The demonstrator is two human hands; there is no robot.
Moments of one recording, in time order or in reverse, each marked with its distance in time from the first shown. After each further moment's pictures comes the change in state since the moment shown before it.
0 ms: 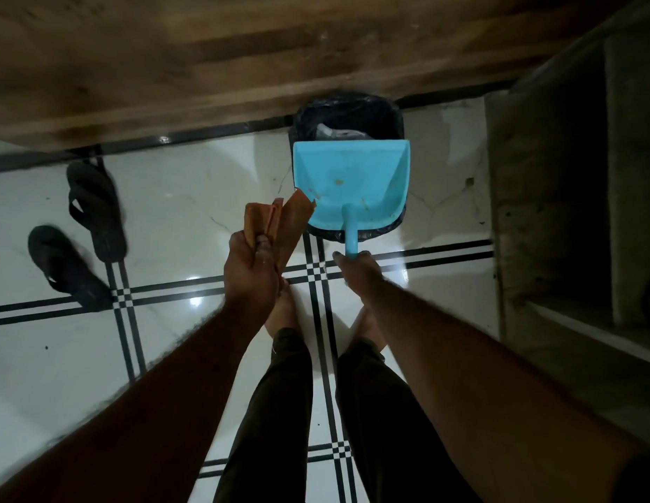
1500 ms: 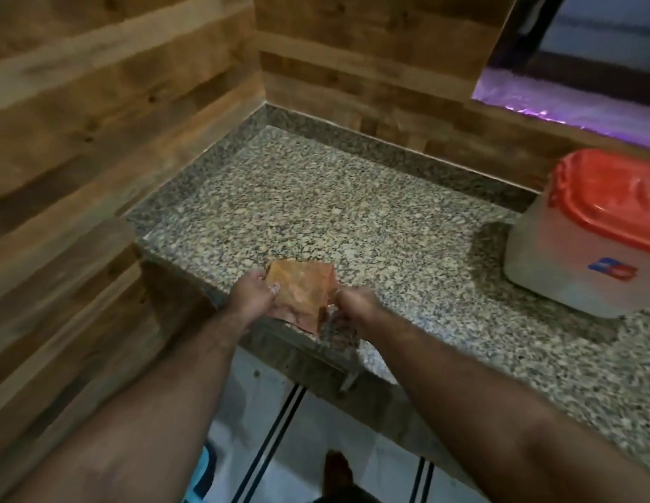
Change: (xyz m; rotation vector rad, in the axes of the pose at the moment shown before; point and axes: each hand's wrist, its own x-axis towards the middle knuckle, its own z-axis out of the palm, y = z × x) left_hand -0.470 0.515 0.211 0.576 -0.716 0.896; right_hand -0.477 0.105 -0.614 1.013 0.463 -0.181
